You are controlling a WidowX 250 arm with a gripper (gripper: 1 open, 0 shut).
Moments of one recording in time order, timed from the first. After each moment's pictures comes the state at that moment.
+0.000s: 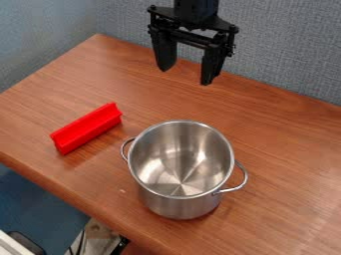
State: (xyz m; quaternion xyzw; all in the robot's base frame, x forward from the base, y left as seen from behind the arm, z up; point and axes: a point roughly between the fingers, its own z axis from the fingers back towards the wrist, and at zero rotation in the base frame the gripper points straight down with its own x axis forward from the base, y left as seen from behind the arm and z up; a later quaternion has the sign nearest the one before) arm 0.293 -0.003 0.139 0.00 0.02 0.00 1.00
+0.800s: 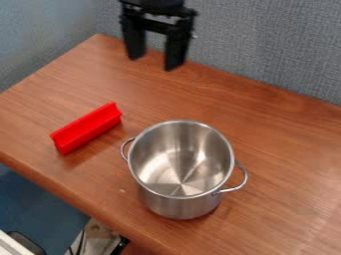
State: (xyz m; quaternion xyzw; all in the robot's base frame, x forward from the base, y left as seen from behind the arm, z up) arm 0.286 0.062 0.144 -0.04 0.09 0.00 1.00
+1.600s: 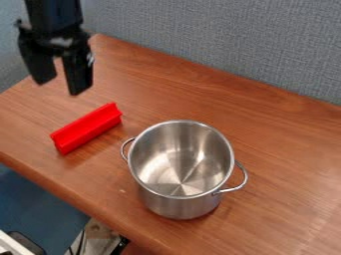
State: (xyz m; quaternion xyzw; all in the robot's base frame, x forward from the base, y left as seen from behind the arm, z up) arm 0.205 0.105 0.134 -0.03 0.02 -0.01 1.00
